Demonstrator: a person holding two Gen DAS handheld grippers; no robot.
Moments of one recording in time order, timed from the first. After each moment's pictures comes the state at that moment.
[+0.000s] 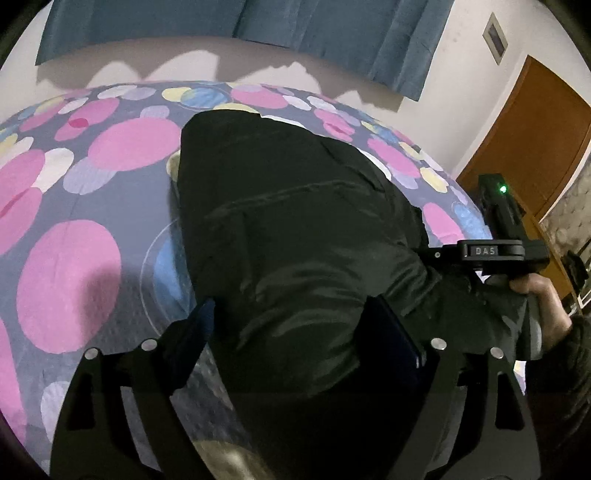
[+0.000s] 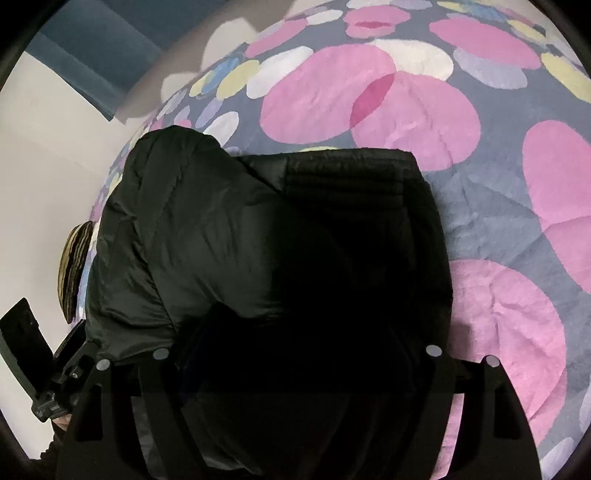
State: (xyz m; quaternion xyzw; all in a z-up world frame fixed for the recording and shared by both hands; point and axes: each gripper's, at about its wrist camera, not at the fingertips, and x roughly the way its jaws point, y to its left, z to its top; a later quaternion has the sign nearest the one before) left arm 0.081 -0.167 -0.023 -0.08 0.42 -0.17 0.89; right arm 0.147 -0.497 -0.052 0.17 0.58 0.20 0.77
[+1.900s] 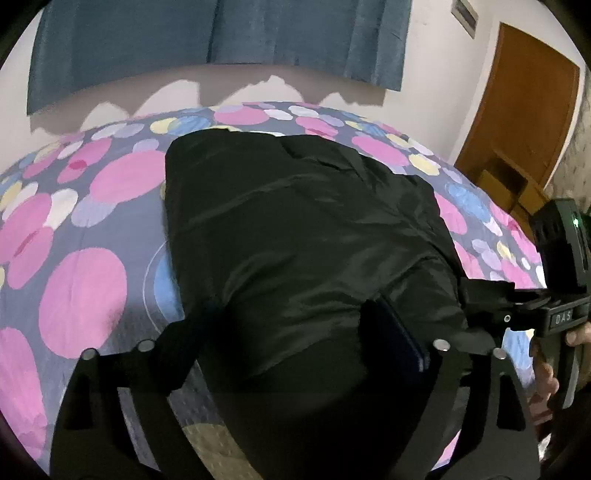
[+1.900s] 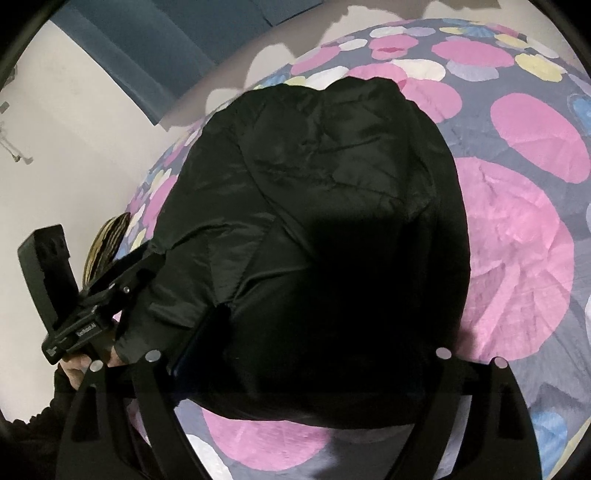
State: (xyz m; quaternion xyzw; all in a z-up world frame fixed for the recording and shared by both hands) left arm 0.054 -0.187 -0.013 -0.01 0.39 -0.18 0.90; right arm 0.021 -0.498 -0.023 0.20 0.51 0.23 0.81
